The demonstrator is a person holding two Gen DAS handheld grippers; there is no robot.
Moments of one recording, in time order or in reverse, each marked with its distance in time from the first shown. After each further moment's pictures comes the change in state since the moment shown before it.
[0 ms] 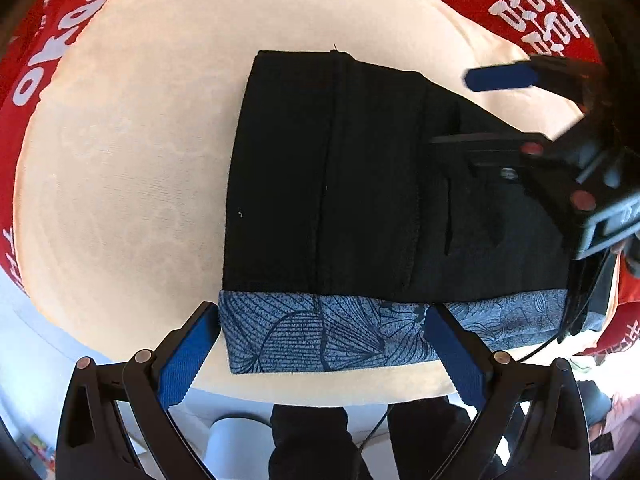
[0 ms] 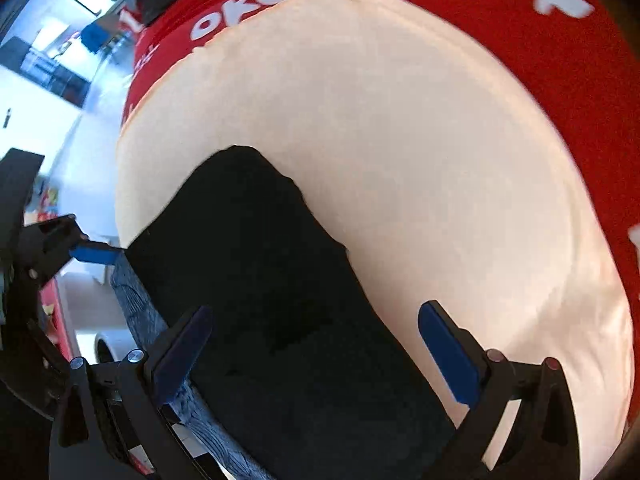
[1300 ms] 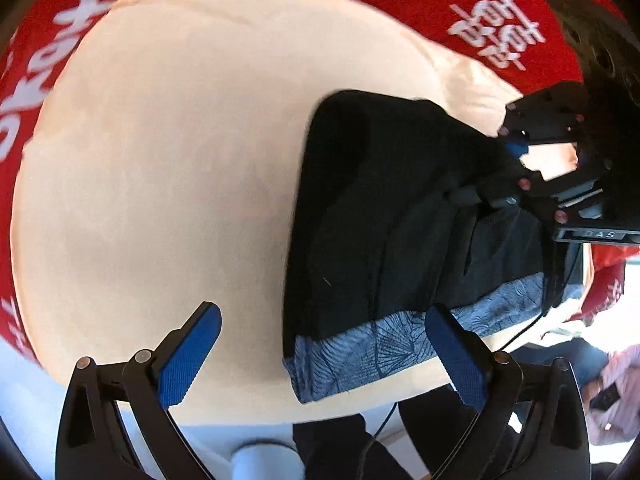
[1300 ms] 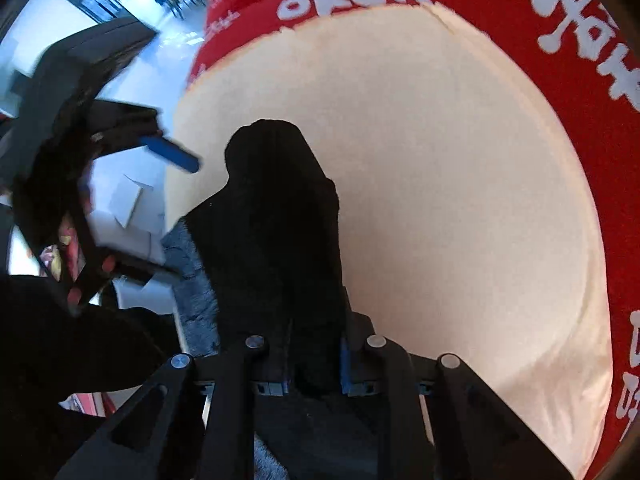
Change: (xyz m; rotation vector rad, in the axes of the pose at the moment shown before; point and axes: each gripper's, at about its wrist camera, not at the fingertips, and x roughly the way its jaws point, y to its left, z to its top) left arm -0.028 0.044 0.022 0.164 -0.067 -0.140; right arm -0.061 0.018 -0.042 -0.227 -0.023 0.082
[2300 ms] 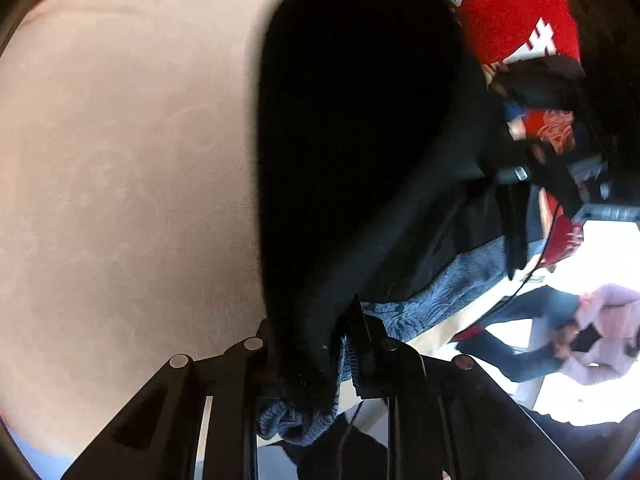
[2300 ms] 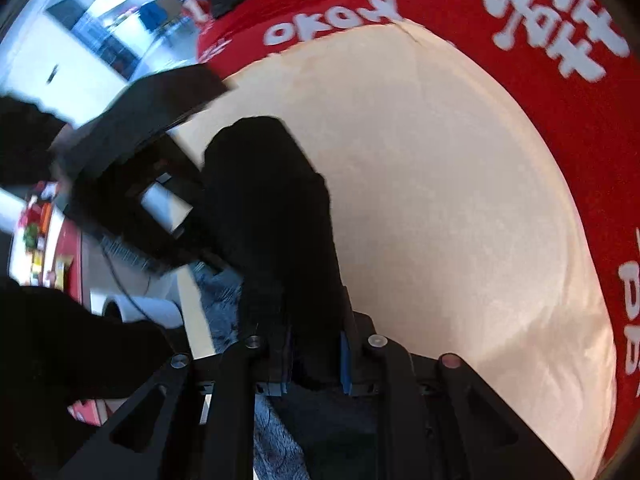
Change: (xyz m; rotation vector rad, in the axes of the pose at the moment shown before) left arm 0.038 -0.029 0.020 0.143 0.104 -0.182; right arm -0.022 -0.012 -0.029 0.113 -0.059 -0.057
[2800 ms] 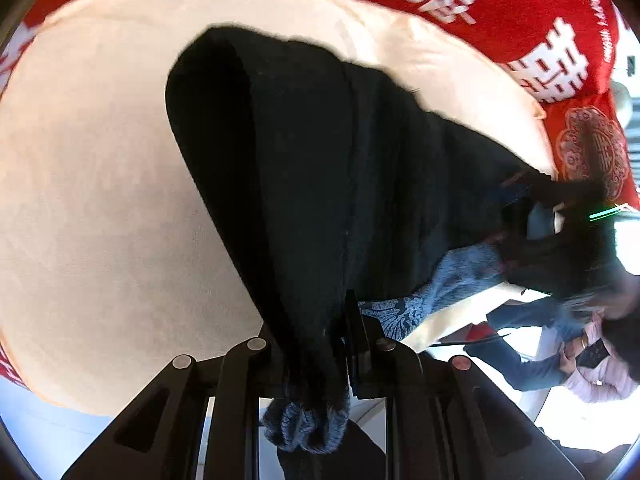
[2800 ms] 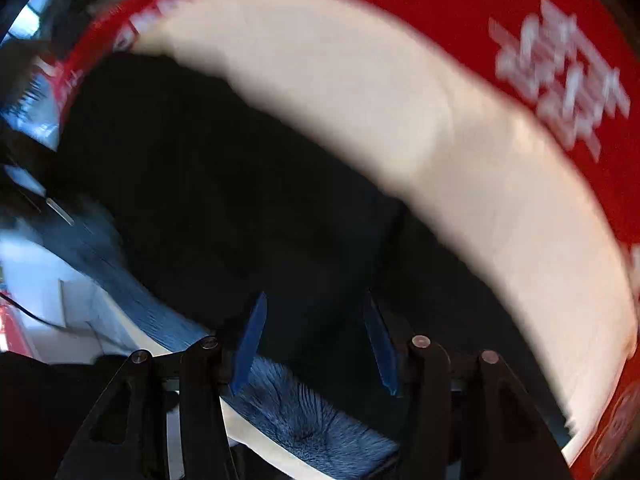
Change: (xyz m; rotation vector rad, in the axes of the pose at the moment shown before) left arm -0.026 -0.034 -0.002 -0.040 0.028 0.082; right arm 0.041 -0.001 -0.126 0.441 0.162 -0.342
